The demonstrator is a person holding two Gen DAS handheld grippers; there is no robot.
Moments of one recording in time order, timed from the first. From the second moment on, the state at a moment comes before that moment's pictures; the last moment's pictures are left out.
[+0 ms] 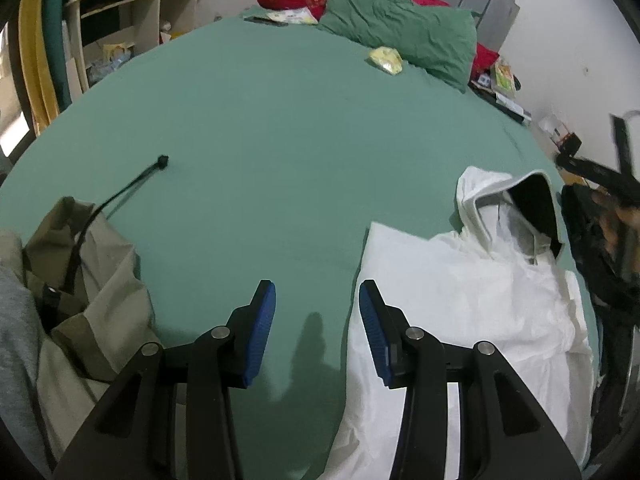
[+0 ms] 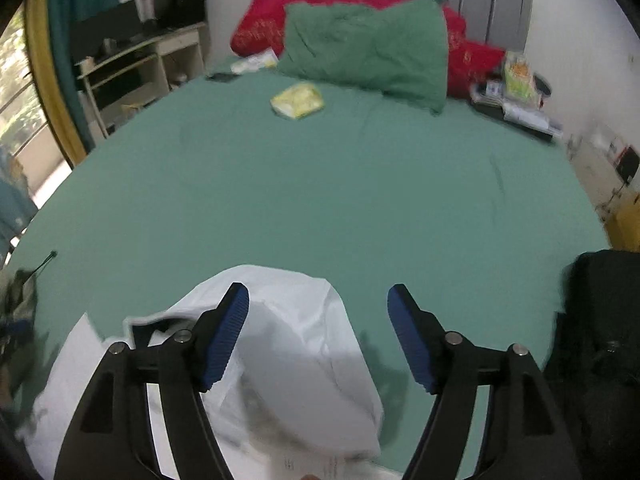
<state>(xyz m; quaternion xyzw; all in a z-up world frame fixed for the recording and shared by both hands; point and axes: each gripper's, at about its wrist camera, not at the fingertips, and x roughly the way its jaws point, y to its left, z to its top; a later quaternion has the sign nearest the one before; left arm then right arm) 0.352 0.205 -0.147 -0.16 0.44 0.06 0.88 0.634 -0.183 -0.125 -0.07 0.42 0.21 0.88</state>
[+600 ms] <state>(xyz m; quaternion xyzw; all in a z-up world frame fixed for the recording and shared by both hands) 0.355 0.195 -0.161 -0.16 0.47 0.05 0.87 0.643 -0.100 -0.239 -0.23 0.56 0.36 0.71</state>
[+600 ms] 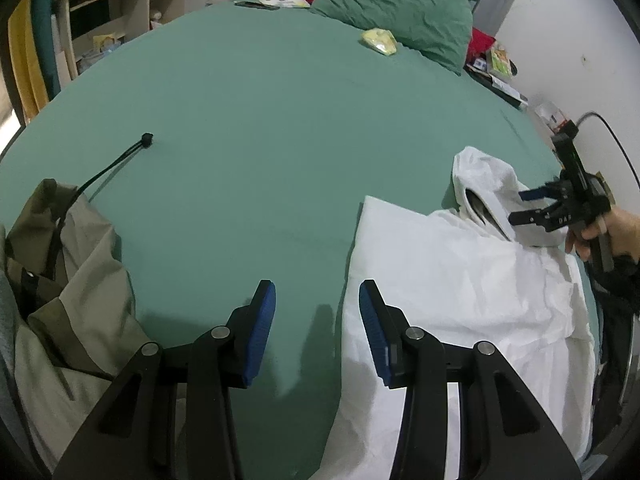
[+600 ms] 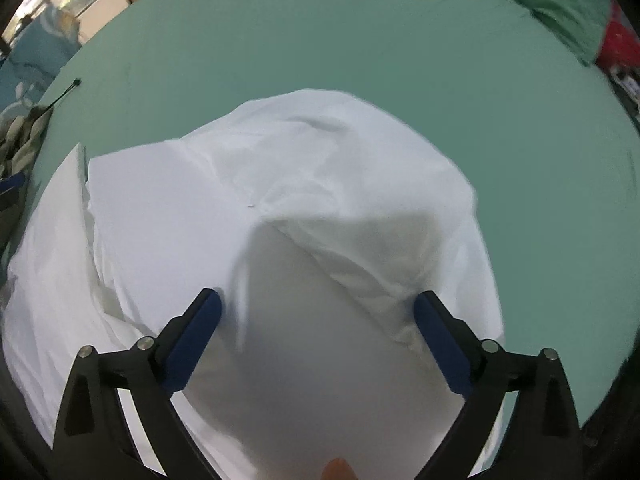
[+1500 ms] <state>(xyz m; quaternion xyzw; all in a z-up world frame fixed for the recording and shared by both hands) 0.349 0.194 -0.148 -0.17 0.46 0.04 0.87 0.580 -0.040 -0.202 -0.40 0.36 0.19 0.82</state>
